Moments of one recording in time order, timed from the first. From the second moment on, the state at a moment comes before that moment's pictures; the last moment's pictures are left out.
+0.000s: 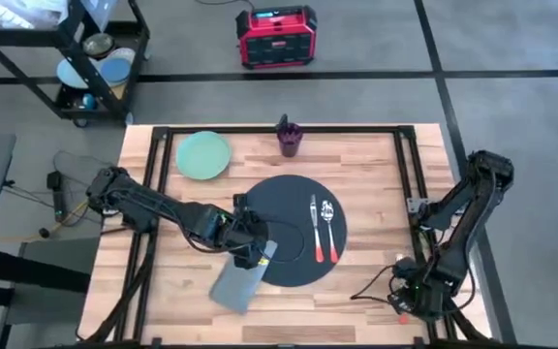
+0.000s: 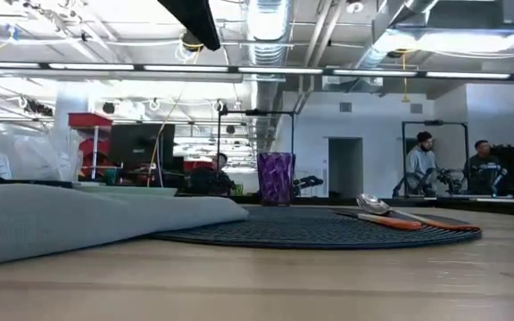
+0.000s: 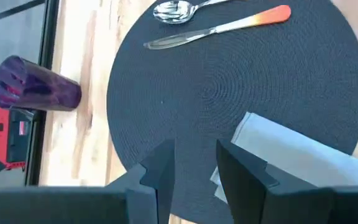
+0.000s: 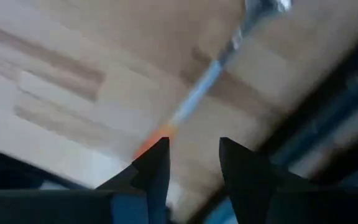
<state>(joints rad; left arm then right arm) -0.37 1.68 1.57 -1.08 -0.56 -0.23 1.15 1.36 0.76 -0.70 -0.17 2.25</state>
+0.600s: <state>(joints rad) -0.38 1.68 1.57 -1.09 -0.56 -0.22 0.83 1.50 0.78 -0.62 -0.34 1.90</state>
